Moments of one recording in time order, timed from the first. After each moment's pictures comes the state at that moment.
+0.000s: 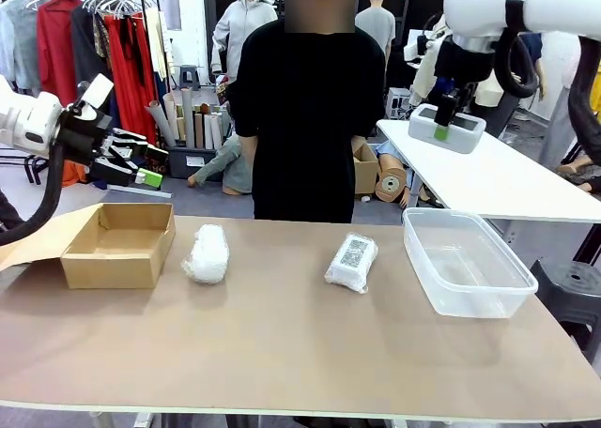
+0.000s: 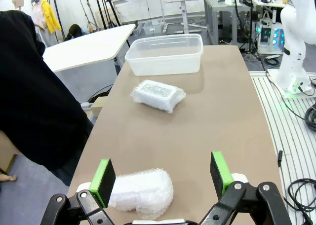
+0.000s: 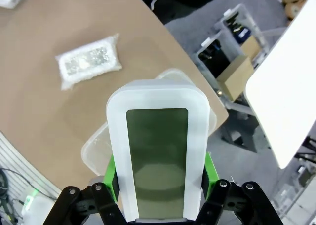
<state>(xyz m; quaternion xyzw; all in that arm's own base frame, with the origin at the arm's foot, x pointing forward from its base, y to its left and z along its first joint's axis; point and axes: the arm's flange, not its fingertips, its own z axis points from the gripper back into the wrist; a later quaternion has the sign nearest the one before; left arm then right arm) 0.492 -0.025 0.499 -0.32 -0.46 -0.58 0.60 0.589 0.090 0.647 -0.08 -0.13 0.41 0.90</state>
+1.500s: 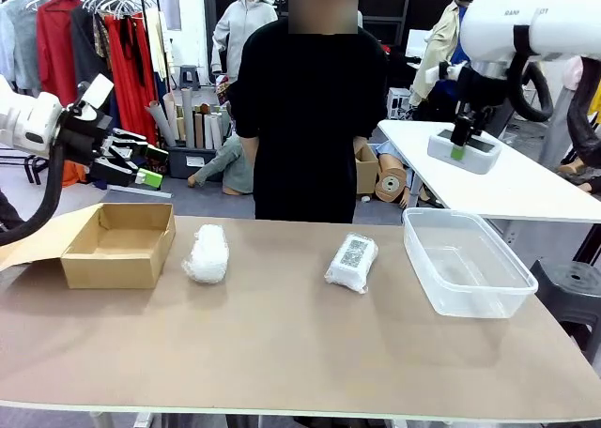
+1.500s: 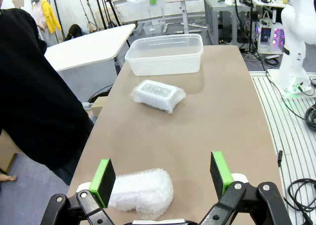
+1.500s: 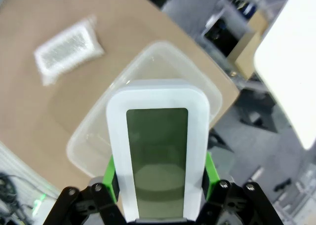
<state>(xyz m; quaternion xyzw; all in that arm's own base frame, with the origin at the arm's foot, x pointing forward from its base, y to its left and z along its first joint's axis) 0.492 -0.025 0.499 -0.32 -0.46 -0.57 0.60 0.611 0.021 0.593 -0.05 -0.10 0.34 0.93</state>
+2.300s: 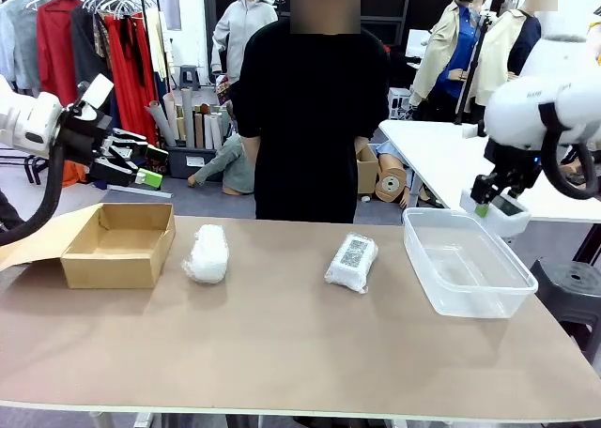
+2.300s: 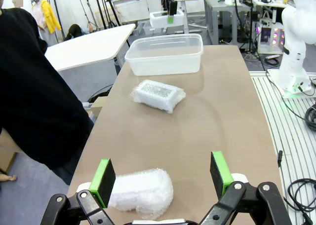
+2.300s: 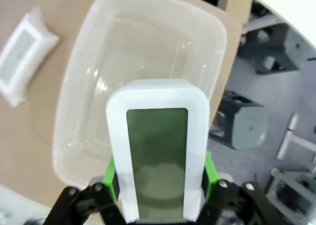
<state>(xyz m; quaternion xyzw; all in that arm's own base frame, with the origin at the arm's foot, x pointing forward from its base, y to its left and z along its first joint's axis) 0.492 -0.025 0.499 -0.32 -0.46 -0.58 0.60 0.554 -0.020 0.491 -0.06 -0.10 0.14 0.98</state>
